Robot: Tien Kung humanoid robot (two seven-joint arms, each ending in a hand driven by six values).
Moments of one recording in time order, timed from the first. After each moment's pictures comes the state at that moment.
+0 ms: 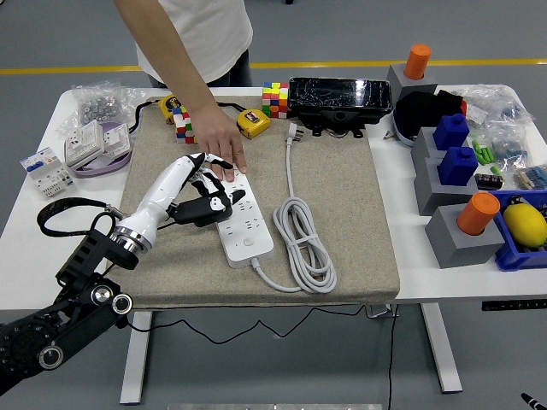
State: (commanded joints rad) left arm -0.38 0.31 -0.78 -1.32 1.57 0.44 -0.02; right arm 0.00 -0.29 1.10 0.40 -0.63 -0.03 -0.11
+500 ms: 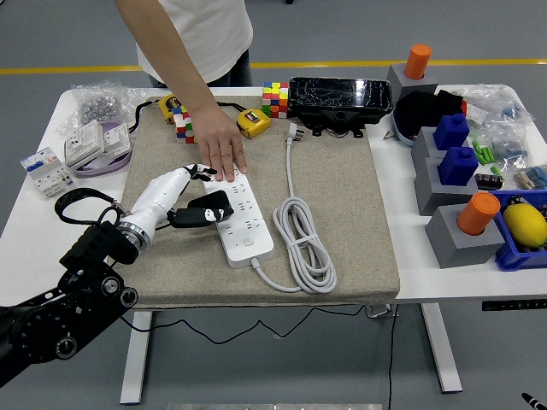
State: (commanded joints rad) left arm -0.43 0.28 -0.75 -1.19 1.72 0.31 0.16; right arm 0.00 -0.29 1.10 0.40 -0.63 -0.03 -0.11
